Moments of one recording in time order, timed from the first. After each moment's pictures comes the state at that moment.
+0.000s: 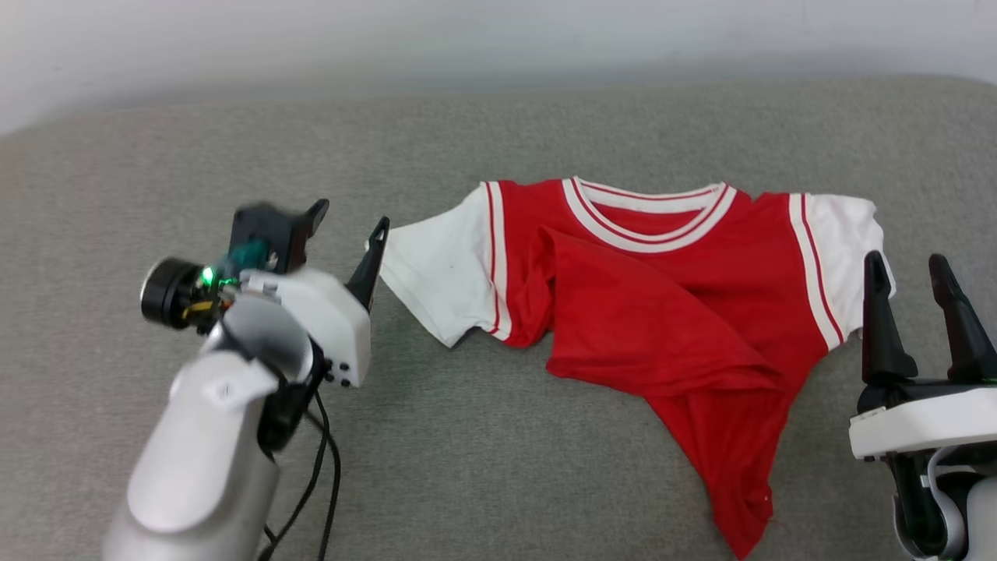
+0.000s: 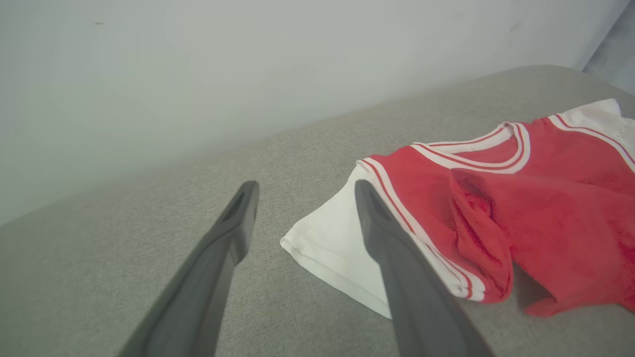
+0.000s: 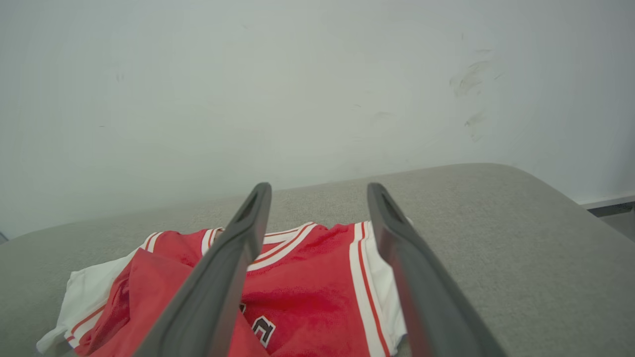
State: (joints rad) left arm -0.44 0.22 -0.20 0.20 -0.21 -0.13 0.11; right arm -0.13 -0.07 -0.16 -0.03 0.27 0.13 -0.08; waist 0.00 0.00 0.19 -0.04
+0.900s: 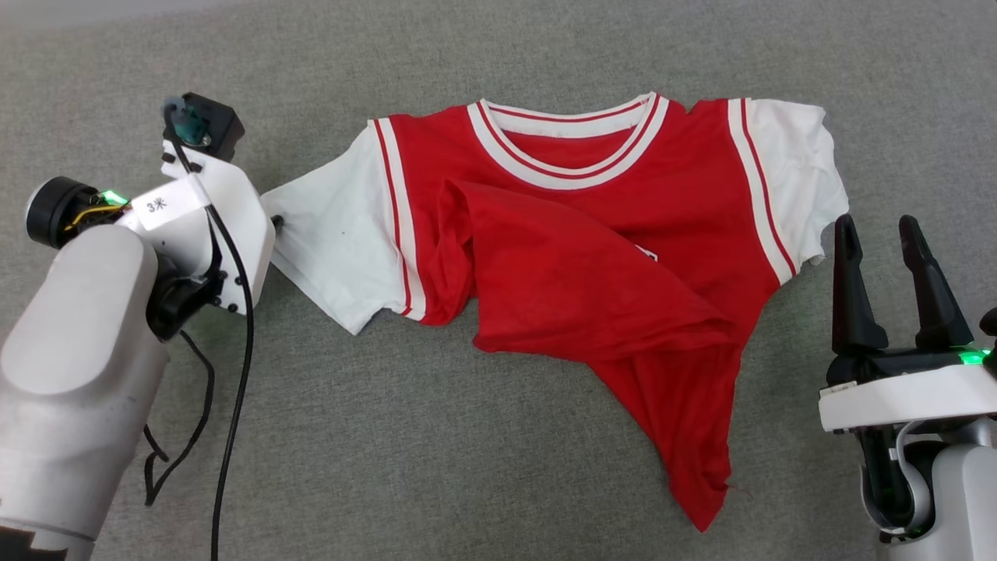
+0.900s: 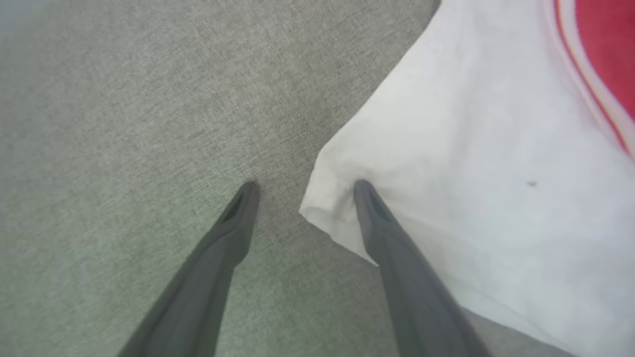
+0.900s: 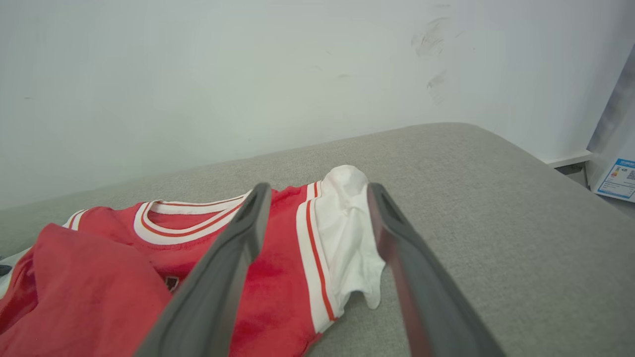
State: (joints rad) left arm -0.83 0.50 -0.48 0.53 -0.46 -0.13 0.69; right arm -0.22 -0.05 -0.10 0.02 0.28 0.13 -0.17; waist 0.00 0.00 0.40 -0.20
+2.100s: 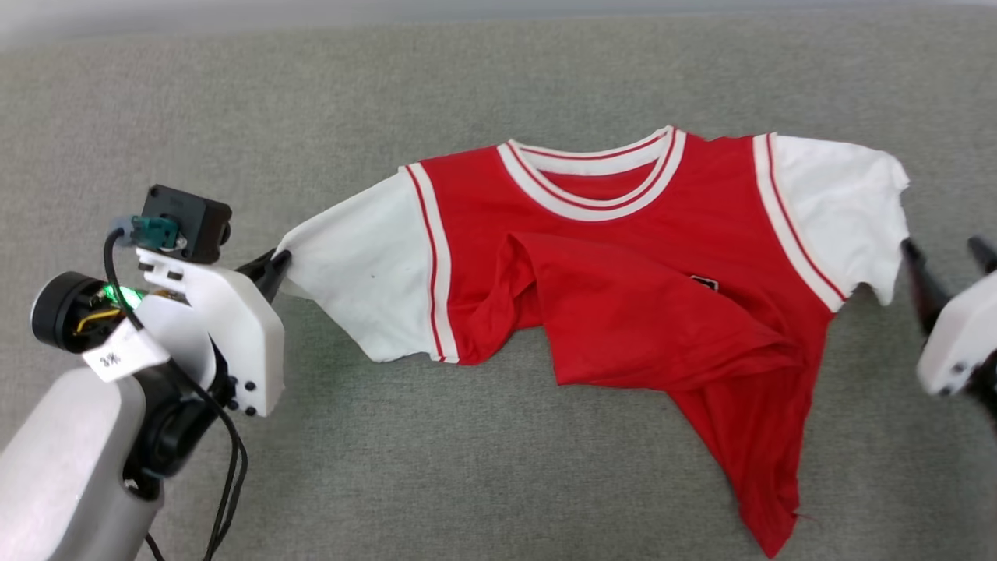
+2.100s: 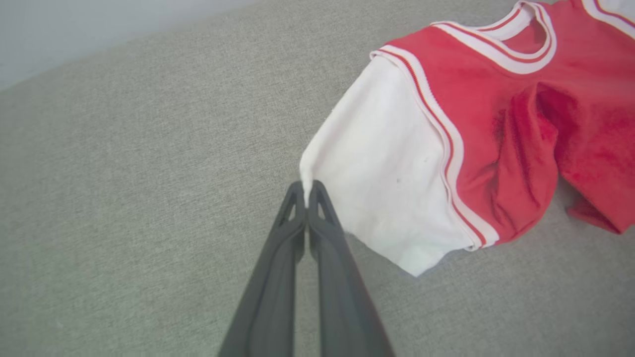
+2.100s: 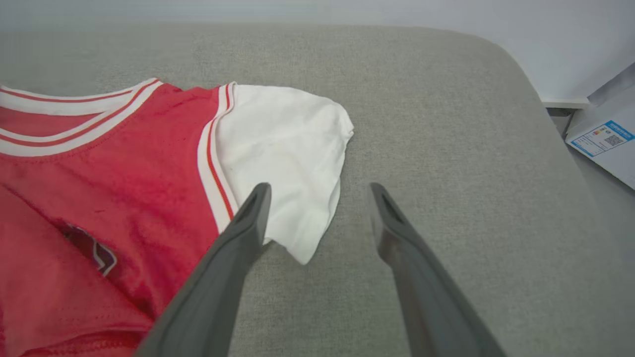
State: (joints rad) left arm -0.46 0.61 -0.37 -0.07 -0.61 0.07 0.57; right arm -0.31 -0.18 -0.22 0.00 0.16 0.13 0.50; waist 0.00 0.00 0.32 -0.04
